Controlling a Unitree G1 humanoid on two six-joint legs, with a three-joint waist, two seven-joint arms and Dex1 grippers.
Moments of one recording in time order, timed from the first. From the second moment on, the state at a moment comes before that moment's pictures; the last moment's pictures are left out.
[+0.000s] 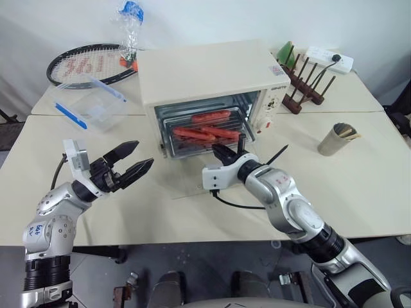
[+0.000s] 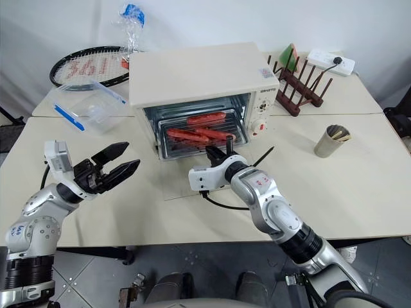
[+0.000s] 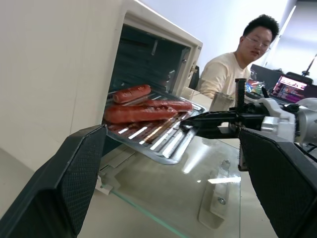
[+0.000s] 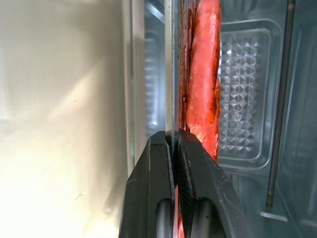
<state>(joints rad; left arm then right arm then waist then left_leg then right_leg) -0.22 0.55 0.34 -0.03 -0.78 0.36 -0.93 -0.57 -0.46 0.54 -0.26 -0.91 0.24 0.54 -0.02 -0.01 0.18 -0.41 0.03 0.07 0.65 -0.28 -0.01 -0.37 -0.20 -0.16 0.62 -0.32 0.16</state>
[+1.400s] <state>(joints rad) -0.27 0.48 0.41 -0.14 -1.41 1.16 -0.32 -0.20 -0.52 0.34 -0.63 -0.96 0.06 0.62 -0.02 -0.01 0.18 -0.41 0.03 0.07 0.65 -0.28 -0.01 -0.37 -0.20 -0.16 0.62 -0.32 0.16</state>
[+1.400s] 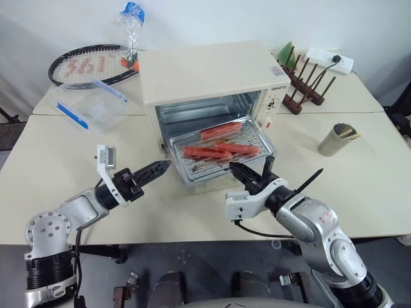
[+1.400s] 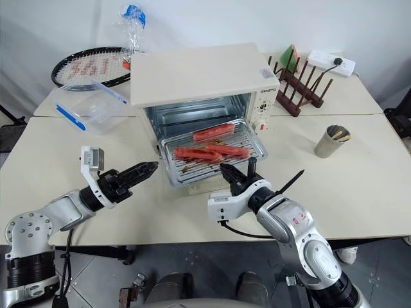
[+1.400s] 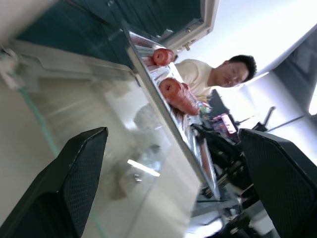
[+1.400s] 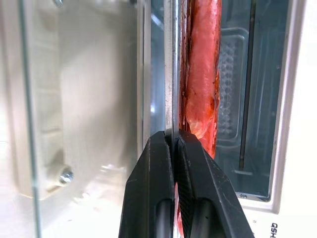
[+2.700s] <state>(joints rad) -0.30 0.57 0.18 0.01 -1.95 1.14 0.11 -0.16 -0.50 0.29 -0.67 -0.94 -0.03 0.70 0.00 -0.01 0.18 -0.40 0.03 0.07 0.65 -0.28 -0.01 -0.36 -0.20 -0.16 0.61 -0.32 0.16</state>
